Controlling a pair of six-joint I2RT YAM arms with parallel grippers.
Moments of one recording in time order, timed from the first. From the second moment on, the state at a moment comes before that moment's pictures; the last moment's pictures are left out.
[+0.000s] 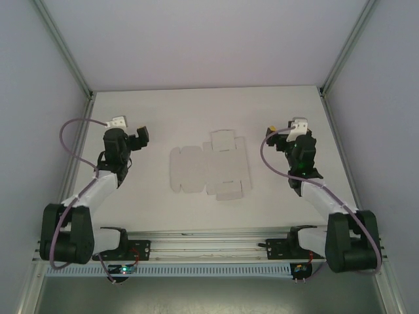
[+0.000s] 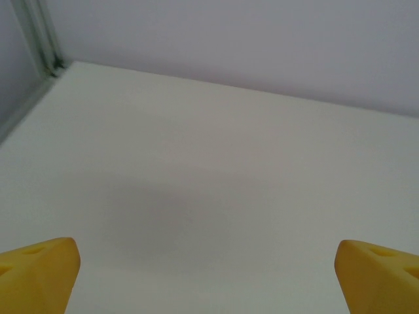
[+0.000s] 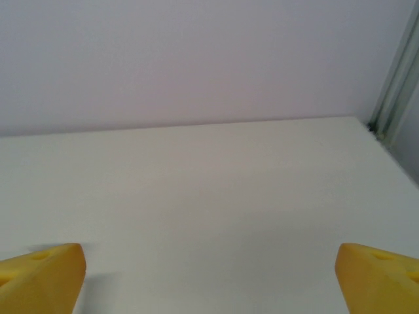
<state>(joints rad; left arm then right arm) -0.03 1.23 0.64 0.19 -0.05 -0.25 0.08 1.16 0.53 0.40 0.04 0.12</state>
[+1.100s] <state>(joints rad) -0.23 1.53 0.68 -0.03 0.49 -0.65 0.35 1.64 0.75 -0.09 -0.21 0.40</state>
